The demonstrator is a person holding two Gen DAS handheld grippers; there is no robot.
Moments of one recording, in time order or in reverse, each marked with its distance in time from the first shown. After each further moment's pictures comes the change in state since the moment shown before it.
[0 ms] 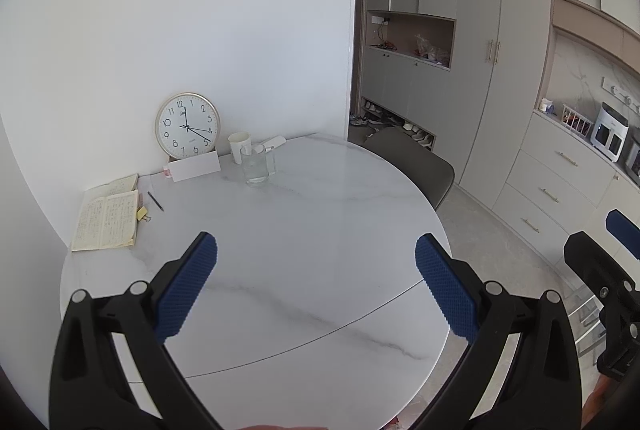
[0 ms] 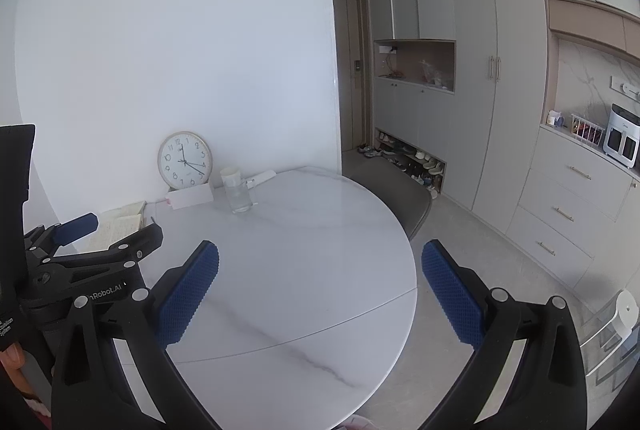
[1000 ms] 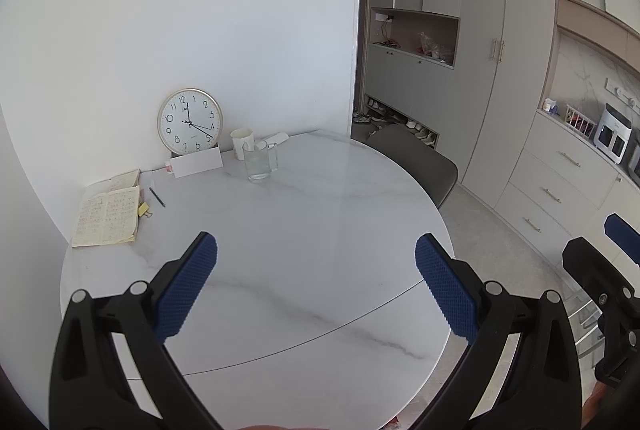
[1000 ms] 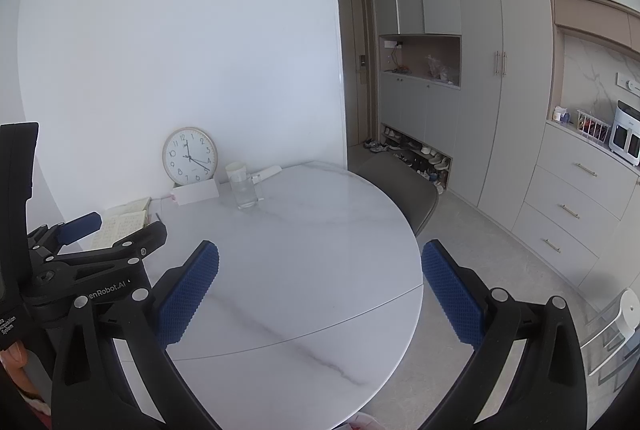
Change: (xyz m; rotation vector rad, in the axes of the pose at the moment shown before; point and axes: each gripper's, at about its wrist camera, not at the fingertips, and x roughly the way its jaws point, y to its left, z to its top) left arm 0.003 0.000 -0.002 -0.009 0.009 0.012; right arm 0.003 -0.001 0.005 0.004 0.017 0.023
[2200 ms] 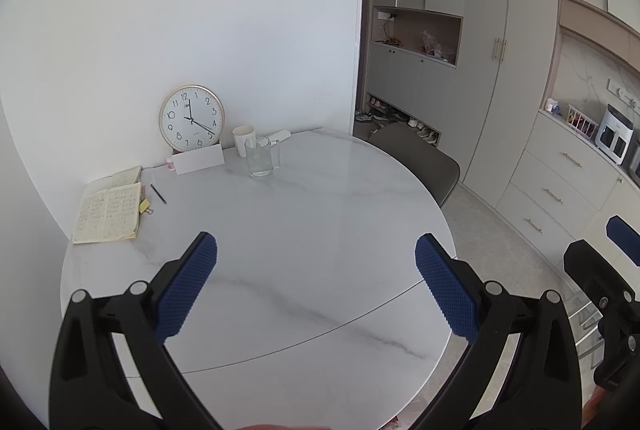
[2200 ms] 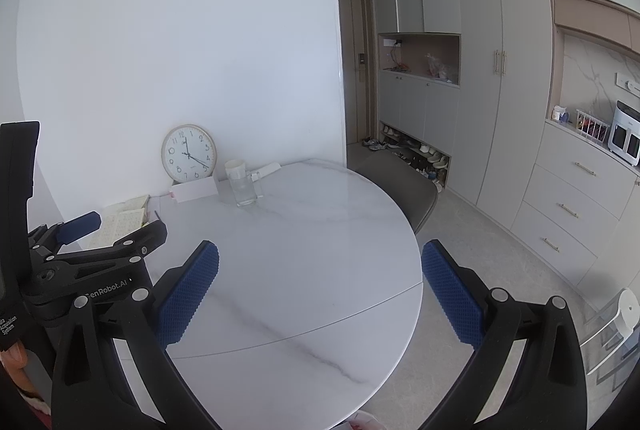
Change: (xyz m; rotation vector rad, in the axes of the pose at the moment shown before) left arm 0.001 0.000 -0.004 -0.011 0.011 0.006; right arm 0.002 -0.001 -0.004 -0.008 0.009 -0.005
